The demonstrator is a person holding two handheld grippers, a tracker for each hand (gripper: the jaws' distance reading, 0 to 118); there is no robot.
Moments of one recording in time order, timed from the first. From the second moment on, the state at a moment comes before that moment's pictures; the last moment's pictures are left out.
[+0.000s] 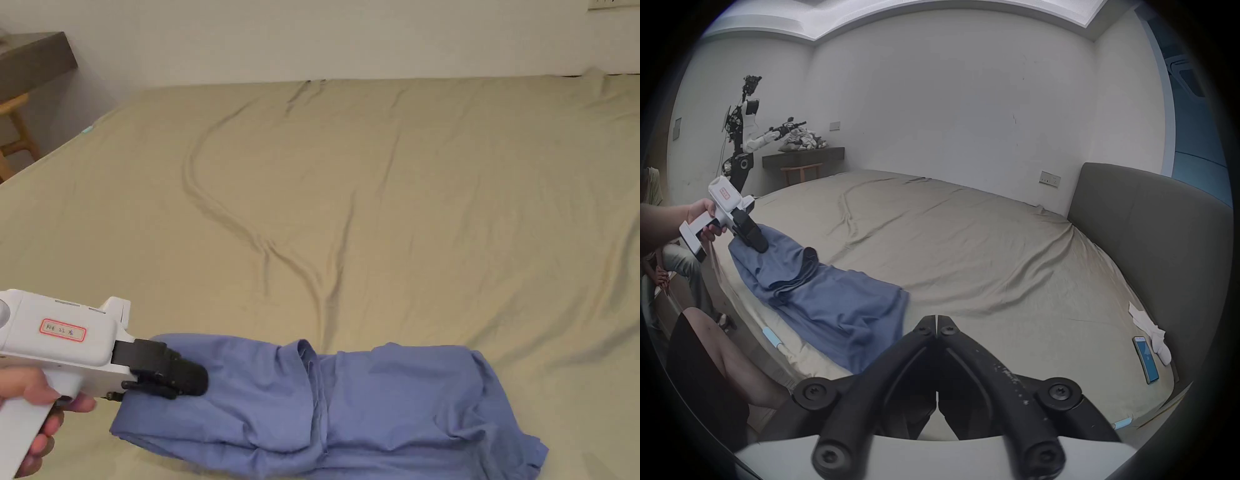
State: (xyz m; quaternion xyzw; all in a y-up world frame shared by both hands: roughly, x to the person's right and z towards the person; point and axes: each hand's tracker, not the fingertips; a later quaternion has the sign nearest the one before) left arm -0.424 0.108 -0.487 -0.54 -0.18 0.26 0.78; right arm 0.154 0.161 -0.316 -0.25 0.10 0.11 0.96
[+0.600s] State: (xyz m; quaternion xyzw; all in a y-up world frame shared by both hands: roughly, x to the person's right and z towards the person) left arm -0.182 0.181 -0.515 -0.60 -0.14 0.05 0.78; right arm 0.187 0.172 -0.288 -0.23 0.11 0.08 0.96
